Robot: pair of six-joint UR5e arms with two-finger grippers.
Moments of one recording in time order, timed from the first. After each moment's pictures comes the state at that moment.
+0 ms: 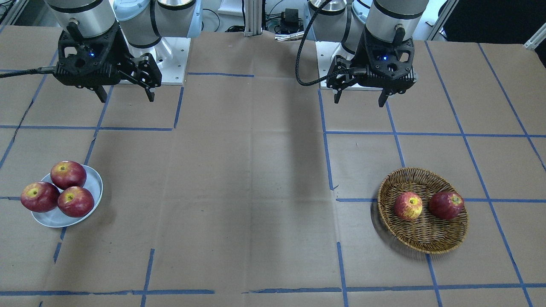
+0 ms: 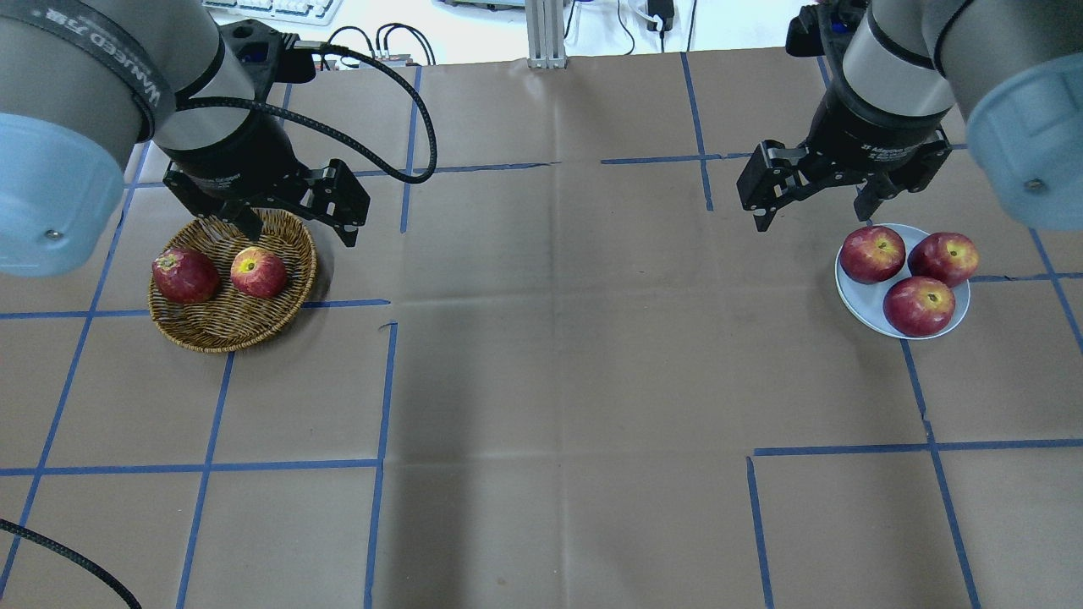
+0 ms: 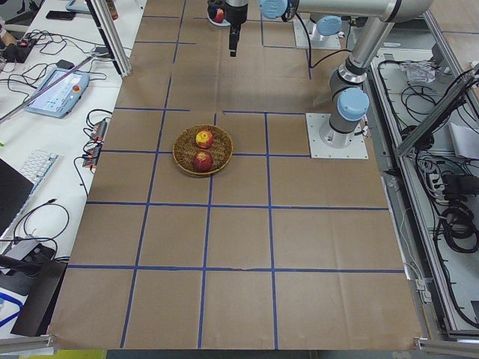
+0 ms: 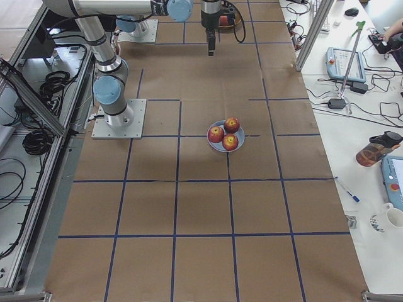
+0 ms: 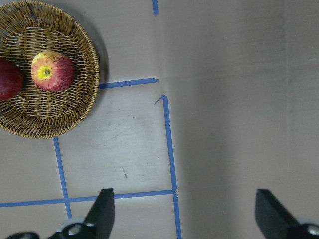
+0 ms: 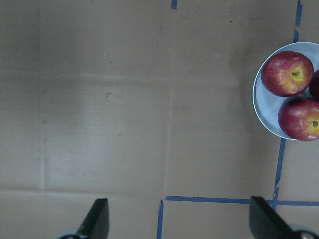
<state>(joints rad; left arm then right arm) -1.62 -1.51 -1.64 -1.53 1.59 0.05 1.58 -1.65 1.65 -1.60 -1.58 -0.06</state>
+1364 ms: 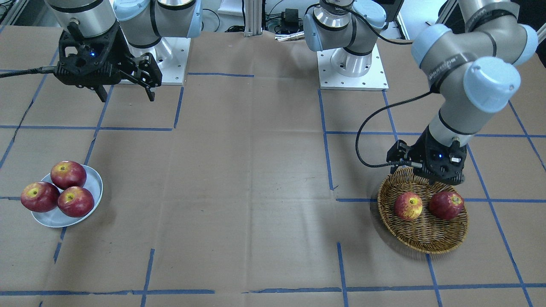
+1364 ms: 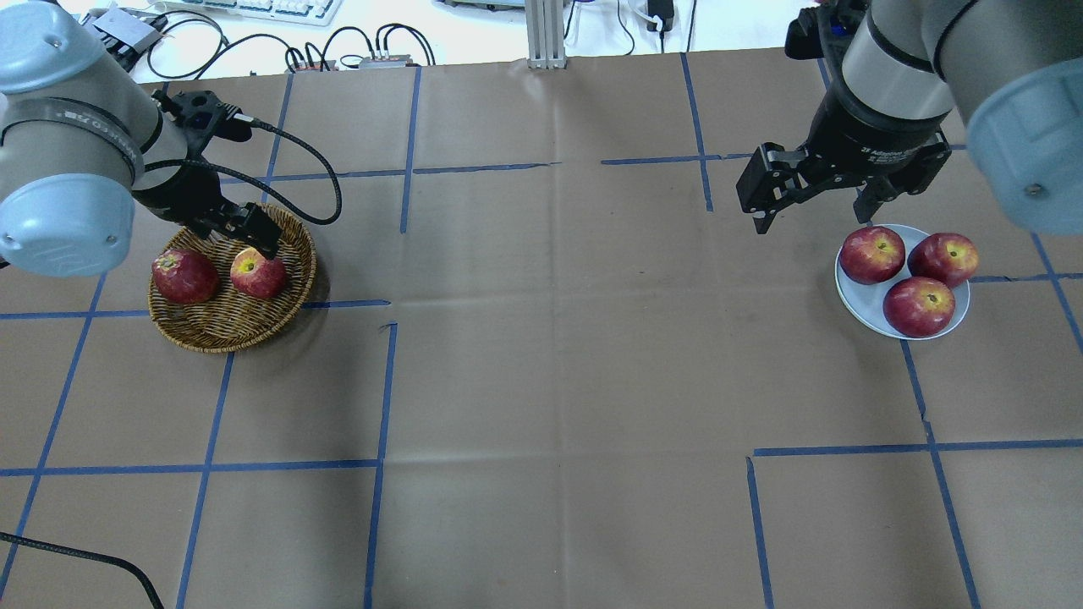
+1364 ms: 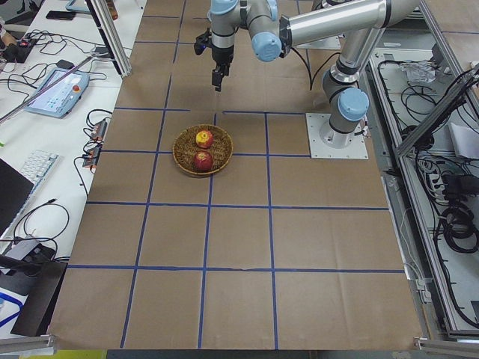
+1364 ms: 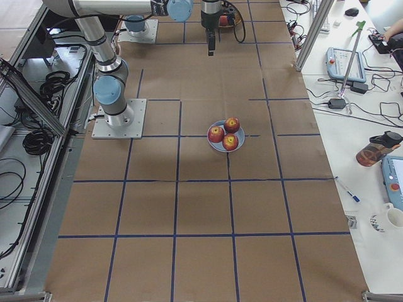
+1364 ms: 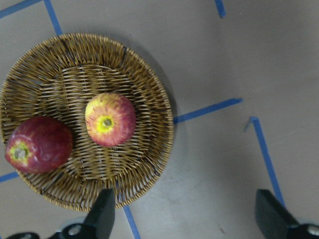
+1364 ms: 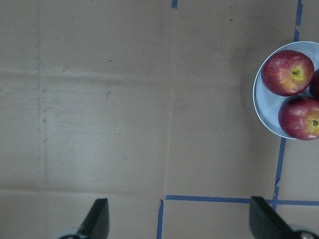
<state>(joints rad) -1.29 -1.79 -1.82 -1.04 1.59 0.62 1.58 -1.65 1.66 -1.60 -1.58 -0.06</state>
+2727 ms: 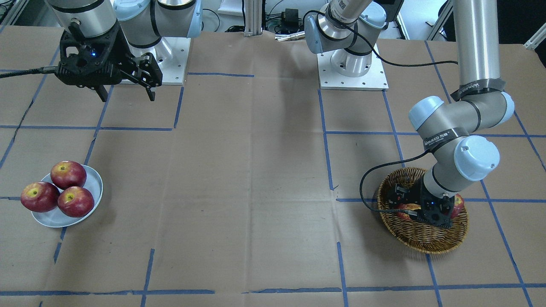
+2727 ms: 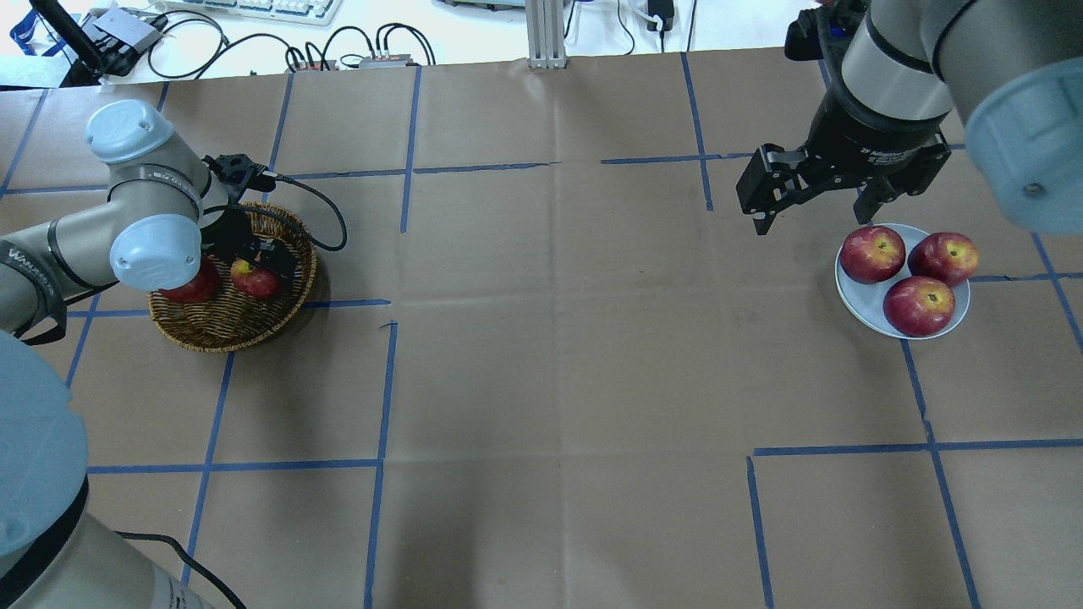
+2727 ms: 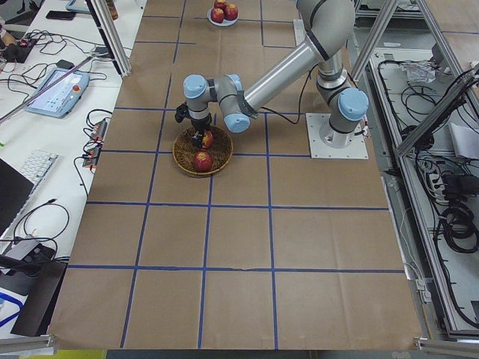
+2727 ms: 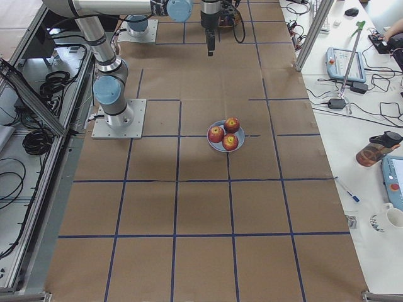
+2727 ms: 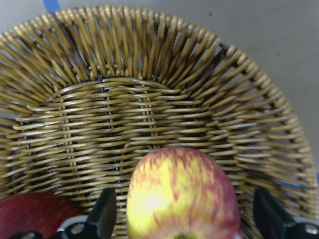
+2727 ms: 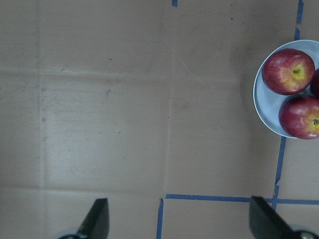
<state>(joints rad) -1.25 -2.02 -1.82 -0.87 1.58 0.63 1.58 -1.65 1.66 -1.60 -1.58 -0.06</state>
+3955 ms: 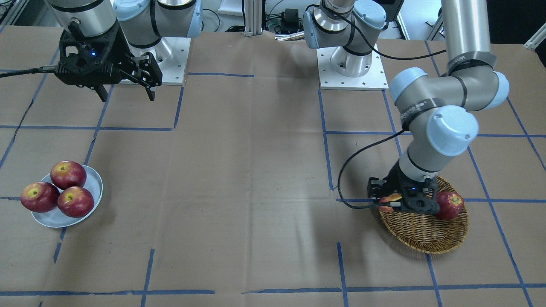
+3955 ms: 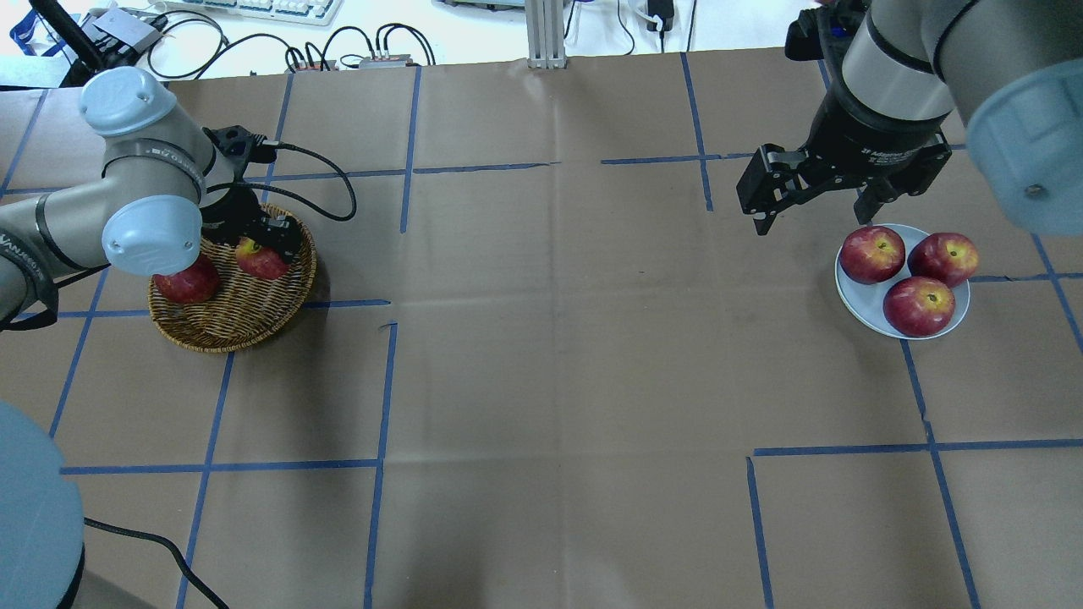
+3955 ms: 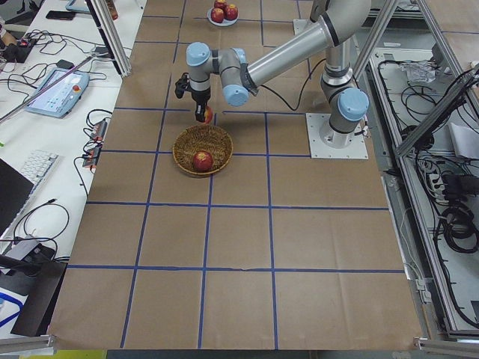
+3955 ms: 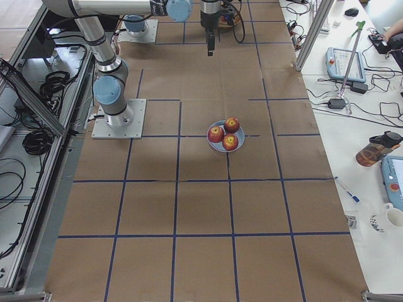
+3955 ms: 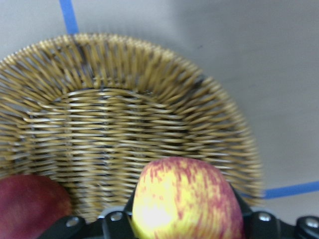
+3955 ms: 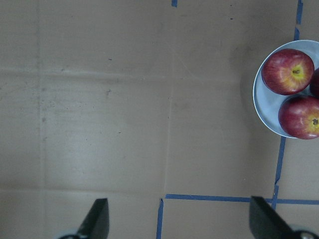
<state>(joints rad) -1.44 -1.89 -1.80 -0.98 1.59 0.21 1.58 -1.65 1.66 -1.60 -1.58 -0.06</state>
